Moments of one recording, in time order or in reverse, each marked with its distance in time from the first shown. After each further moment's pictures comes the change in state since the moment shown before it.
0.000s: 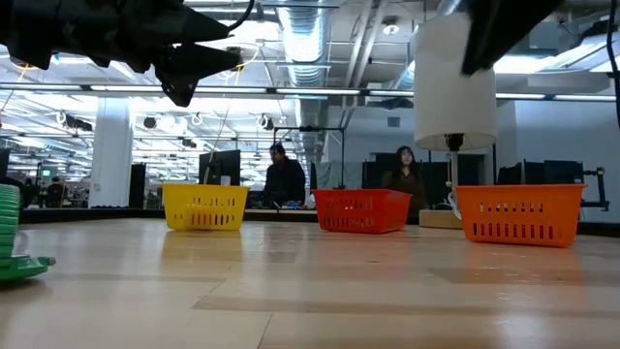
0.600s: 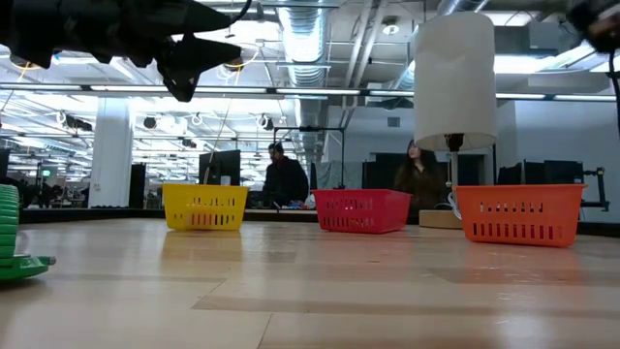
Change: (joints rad) left arm 0.000 0.000 0.000 0.032 0.000 -0.001; right arm 0.351 -0.283 -0.453 0.588 -0.406 -0.161
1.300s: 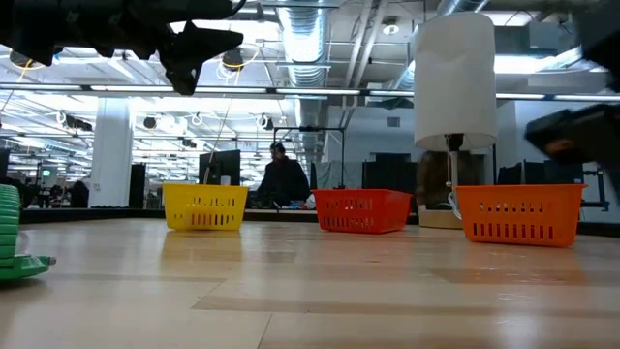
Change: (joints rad) left arm 0.000 0.000 0.000 0.062 0.000 -0.001; right arm -0.160 0.129 -0.282 0.362 -0.060 -0.090
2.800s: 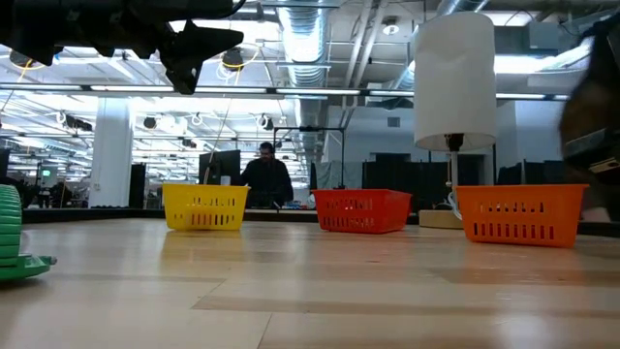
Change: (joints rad) left arm 0.000 0.000 0.000 0.007 0.000 0.000; right arm 0.048 0.060 0.002 0.015 -0.073 0.143
